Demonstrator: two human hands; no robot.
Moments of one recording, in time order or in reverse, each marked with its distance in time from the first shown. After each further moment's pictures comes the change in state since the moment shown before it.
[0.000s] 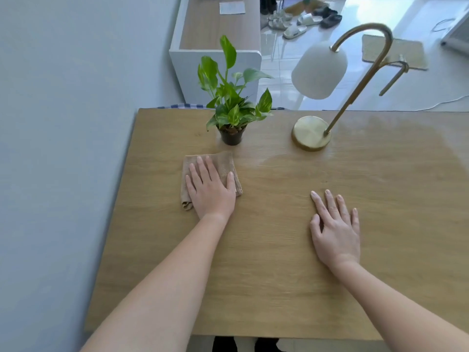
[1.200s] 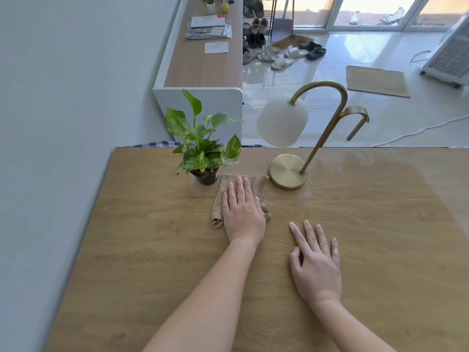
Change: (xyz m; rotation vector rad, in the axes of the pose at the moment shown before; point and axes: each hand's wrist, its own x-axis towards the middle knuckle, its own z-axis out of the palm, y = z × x) left_hand 0.013 0.149 0.031 -0.130 0.051 0.239; right_hand 0.043 0.012 0.005 0.062 0.078 -0.040
